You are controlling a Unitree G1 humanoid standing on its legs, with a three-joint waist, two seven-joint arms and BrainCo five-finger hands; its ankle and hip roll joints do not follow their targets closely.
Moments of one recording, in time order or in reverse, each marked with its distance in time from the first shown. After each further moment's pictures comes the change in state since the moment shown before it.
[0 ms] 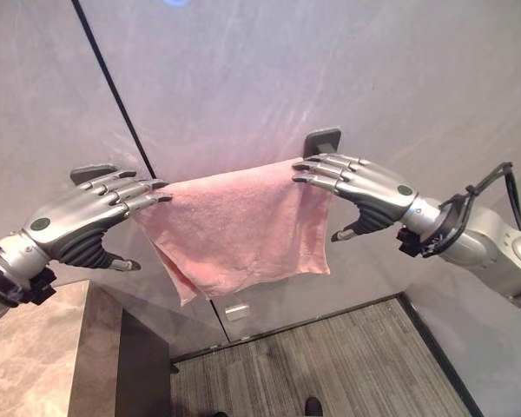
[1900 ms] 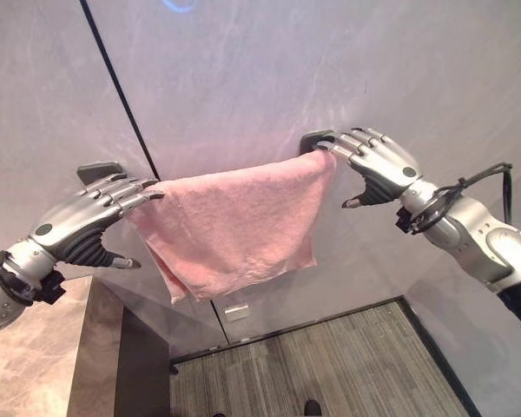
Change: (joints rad) left arm -0.138 -0.085 -0.162 0.116 0.062 0.003 0.058; right arm -0.088 0.121 0.028 0.219 -0.257 0.130 -0.130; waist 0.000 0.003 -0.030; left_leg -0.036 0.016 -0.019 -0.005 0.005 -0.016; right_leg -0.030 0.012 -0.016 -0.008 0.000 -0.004
